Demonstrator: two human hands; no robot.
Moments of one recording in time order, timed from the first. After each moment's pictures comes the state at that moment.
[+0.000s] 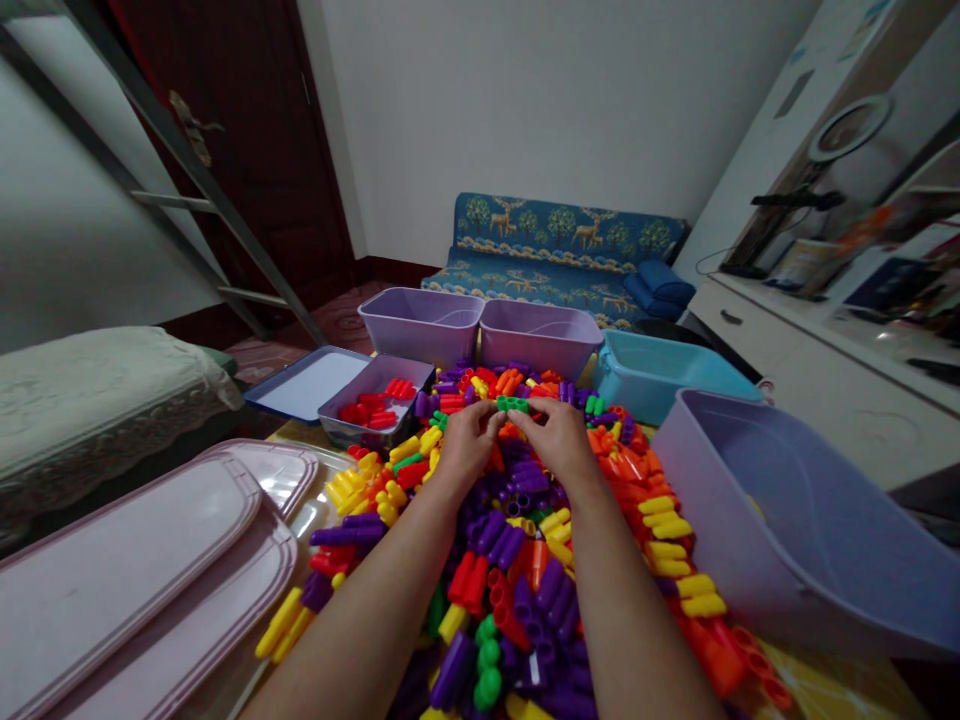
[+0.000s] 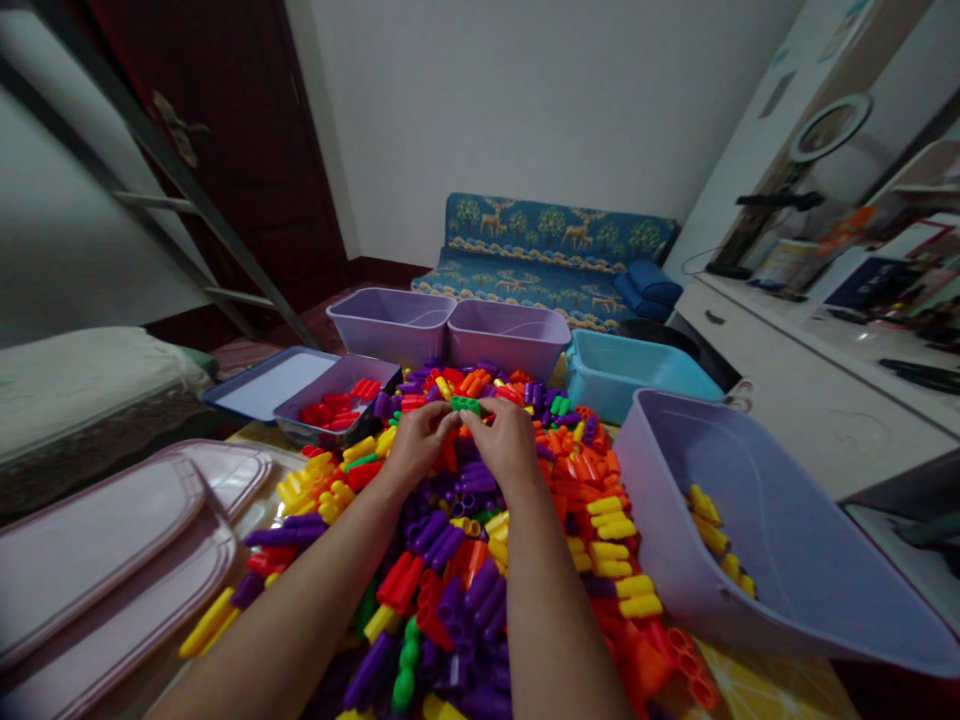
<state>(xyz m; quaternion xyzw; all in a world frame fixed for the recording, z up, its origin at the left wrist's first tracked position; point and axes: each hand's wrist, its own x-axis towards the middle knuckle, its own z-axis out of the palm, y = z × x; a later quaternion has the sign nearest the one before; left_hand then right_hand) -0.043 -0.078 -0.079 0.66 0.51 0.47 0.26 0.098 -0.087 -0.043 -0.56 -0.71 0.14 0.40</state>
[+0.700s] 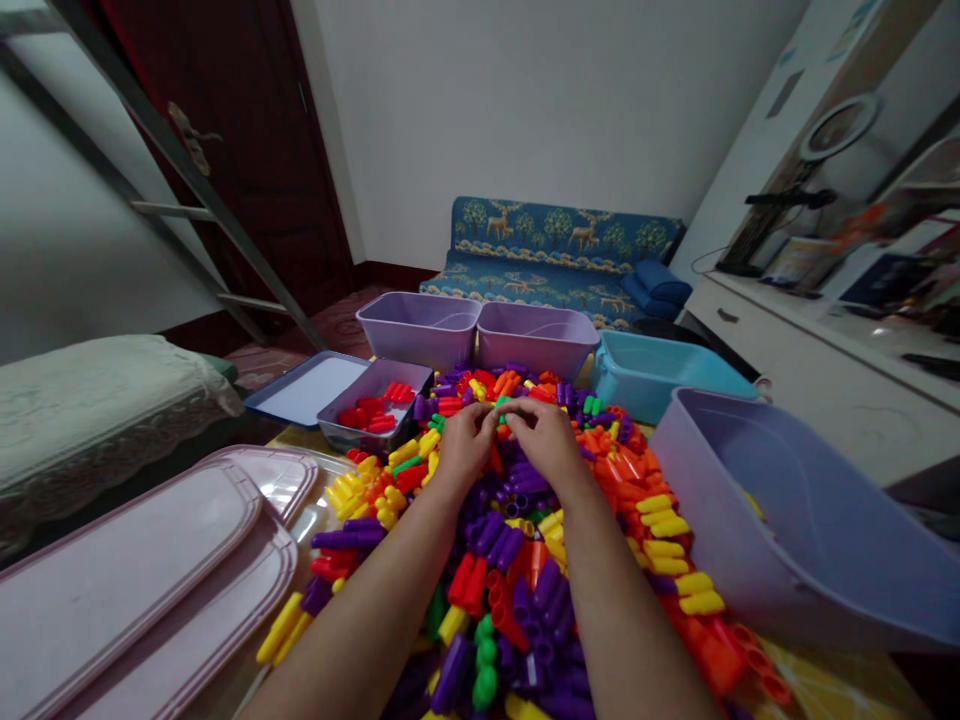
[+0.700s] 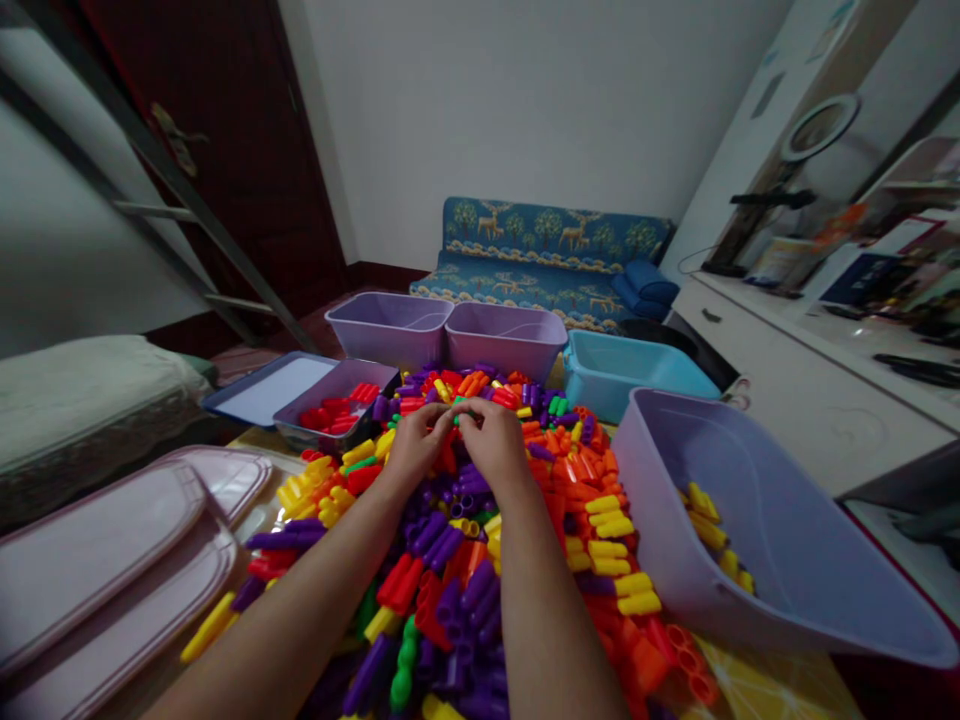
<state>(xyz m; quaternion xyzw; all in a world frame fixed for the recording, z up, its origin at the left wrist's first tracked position) -0.041 -0.075 -0.082 0.65 0.54 0.48 0.23 0.092 -0.082 -0.053 -0.52 -0.71 0.22 0.43</state>
